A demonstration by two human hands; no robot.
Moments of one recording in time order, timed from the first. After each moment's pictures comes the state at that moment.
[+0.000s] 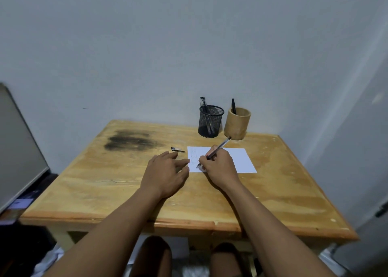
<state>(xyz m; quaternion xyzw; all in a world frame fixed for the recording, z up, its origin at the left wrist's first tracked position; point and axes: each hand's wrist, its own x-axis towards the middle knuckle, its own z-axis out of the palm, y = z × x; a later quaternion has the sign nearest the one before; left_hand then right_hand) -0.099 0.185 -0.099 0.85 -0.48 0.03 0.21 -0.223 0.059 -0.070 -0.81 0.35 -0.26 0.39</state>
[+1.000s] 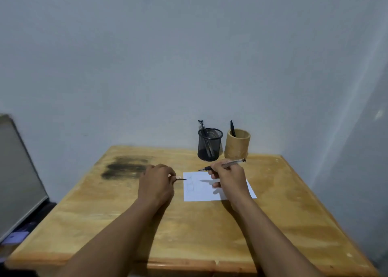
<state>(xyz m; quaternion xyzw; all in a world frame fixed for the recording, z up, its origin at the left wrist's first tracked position) -0.065 0.158 -0.076 0.89 -0.39 0.10 0.21 -0.225 0.030 -0.049 -0.64 0.33 -0.36 0.59</state>
